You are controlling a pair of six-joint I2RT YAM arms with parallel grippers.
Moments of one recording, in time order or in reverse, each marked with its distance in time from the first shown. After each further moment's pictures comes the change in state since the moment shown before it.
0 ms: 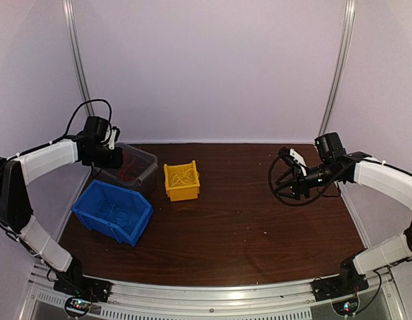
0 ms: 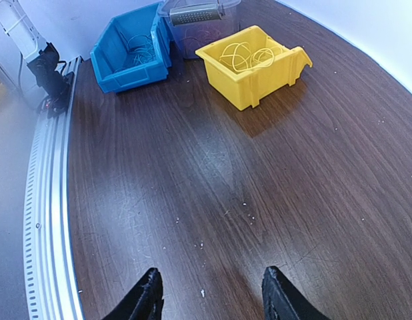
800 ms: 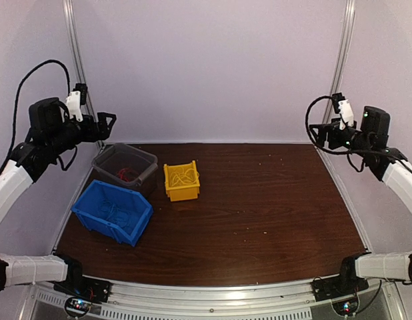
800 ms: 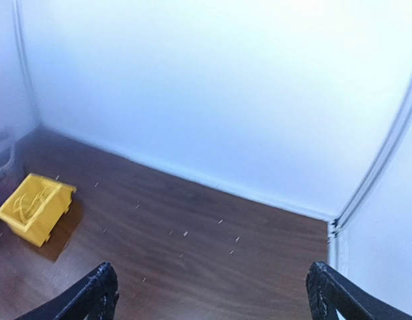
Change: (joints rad) left arm -0.082 -0.523 -0.043 0.149 0.035 0.029; right arm -0.206 -0.217 0.066 0.341 0.519 0.366
